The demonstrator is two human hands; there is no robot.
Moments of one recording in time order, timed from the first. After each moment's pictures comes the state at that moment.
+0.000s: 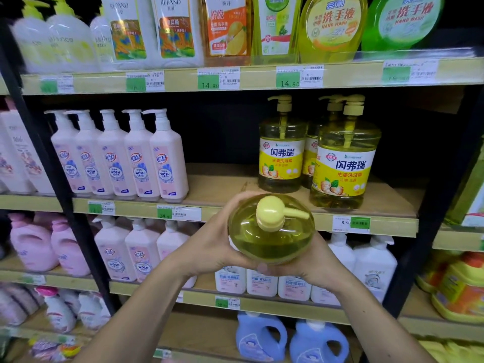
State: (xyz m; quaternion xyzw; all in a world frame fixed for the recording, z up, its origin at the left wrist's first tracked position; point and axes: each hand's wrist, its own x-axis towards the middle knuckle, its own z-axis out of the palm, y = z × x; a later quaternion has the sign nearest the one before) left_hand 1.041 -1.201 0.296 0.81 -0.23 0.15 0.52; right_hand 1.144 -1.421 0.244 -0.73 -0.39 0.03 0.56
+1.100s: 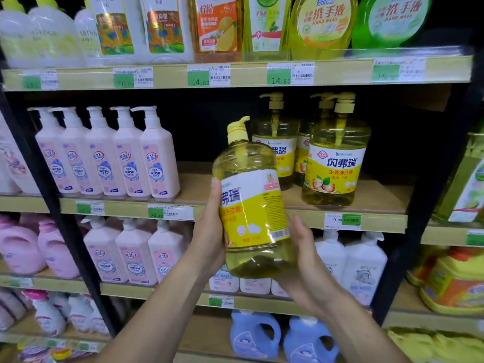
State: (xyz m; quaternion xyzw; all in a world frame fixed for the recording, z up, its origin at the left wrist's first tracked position) left_hand 1.060 -1.238 0.295 0.50 0.00 0.13 0.86; right_hand 1.075 -1.409 0.274 -0.52 -0.25 0.22 0.79
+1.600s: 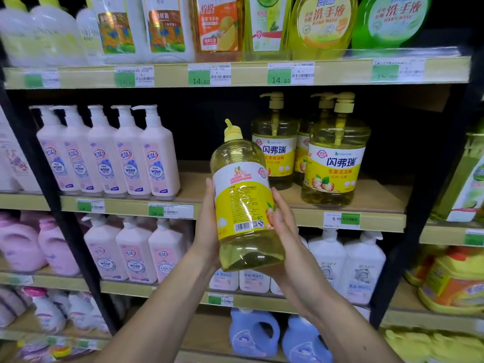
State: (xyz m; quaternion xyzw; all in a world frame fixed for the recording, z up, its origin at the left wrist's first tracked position) left_hand 1.074 -1.238 0.293 0.40 -0.03 0.08 0.91; right_hand 1.059 -1.395 0.284 -0.52 -0.25 0.17 0.80
